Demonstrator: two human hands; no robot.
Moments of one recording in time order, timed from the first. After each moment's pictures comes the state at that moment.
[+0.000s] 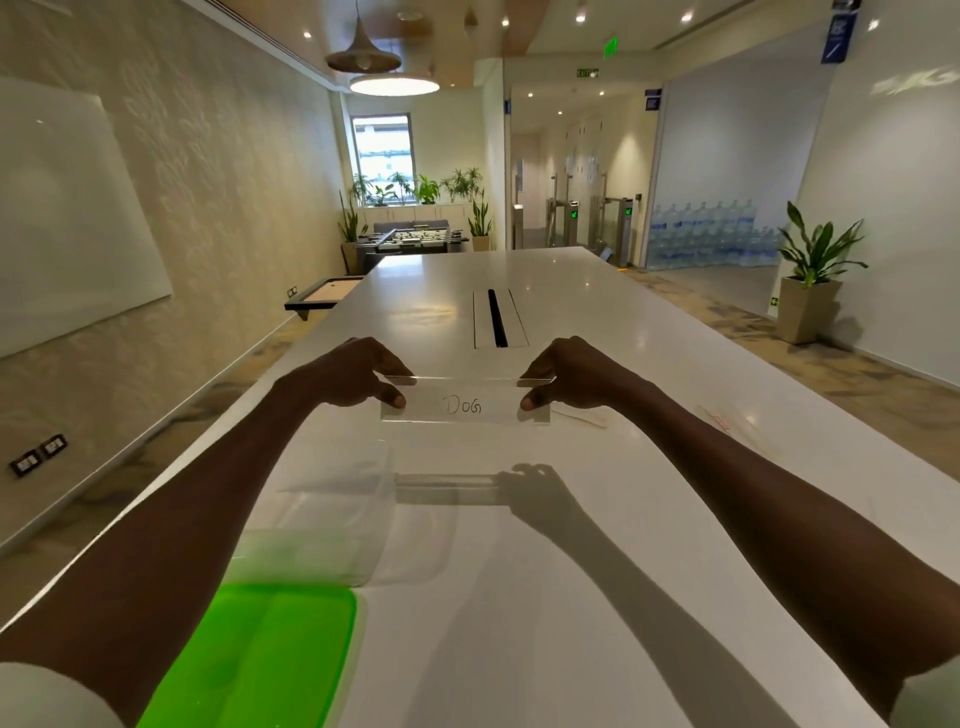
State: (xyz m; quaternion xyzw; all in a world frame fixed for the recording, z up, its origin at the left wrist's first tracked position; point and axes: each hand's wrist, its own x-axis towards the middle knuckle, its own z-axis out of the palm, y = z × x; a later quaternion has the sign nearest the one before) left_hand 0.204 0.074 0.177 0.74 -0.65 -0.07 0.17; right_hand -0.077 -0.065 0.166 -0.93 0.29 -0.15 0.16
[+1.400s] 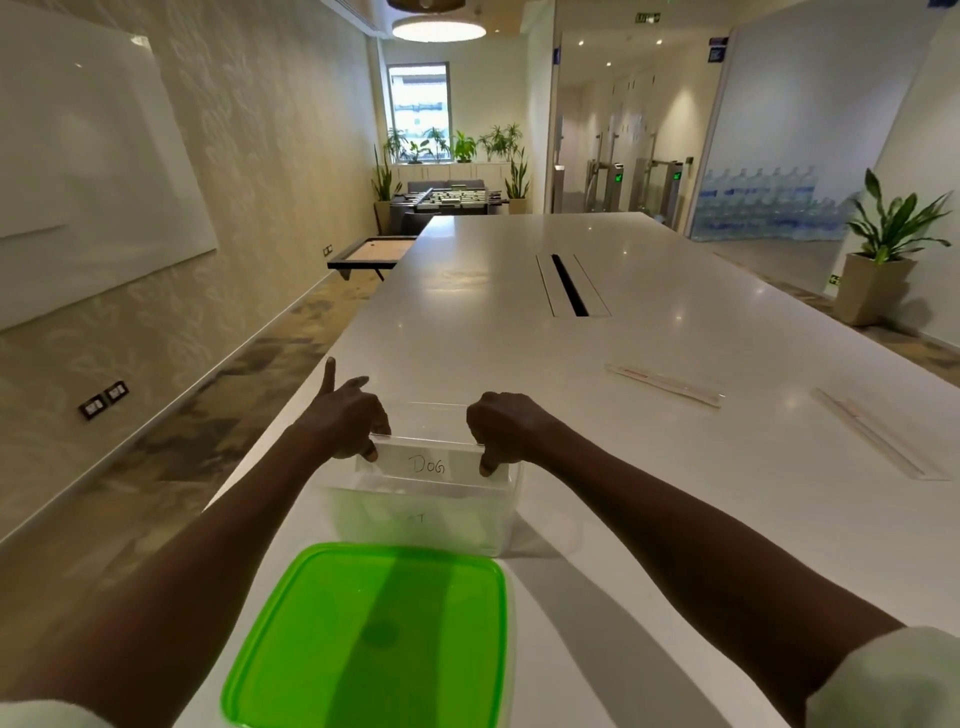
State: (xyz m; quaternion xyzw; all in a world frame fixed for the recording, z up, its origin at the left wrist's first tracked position) left_hand 0.359 0.175 0.078 0.79 -0.60 0.05 -0.08; right_hand 0.138 0.067 0.094 -0.97 0.25 0.03 -0.01
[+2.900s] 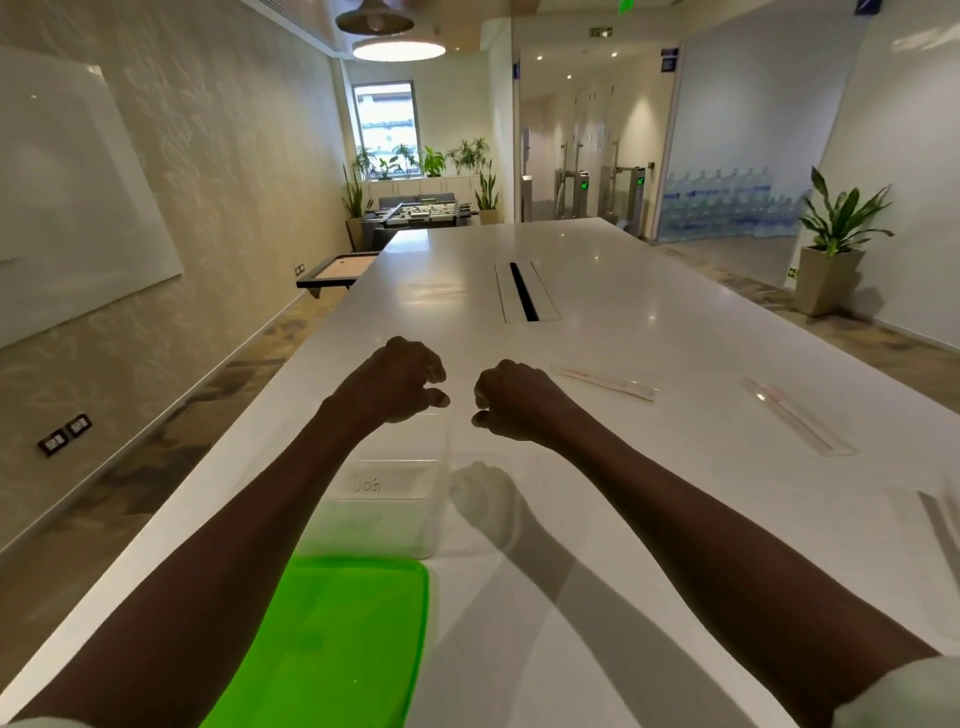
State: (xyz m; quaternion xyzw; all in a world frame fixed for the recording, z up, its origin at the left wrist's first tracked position) left_hand 0.207 0.114 0.143 0.74 -0.65 0.04 0.20; right_hand 0.043 0.032 0.118 -0.94 0.30 -0.14 0.00
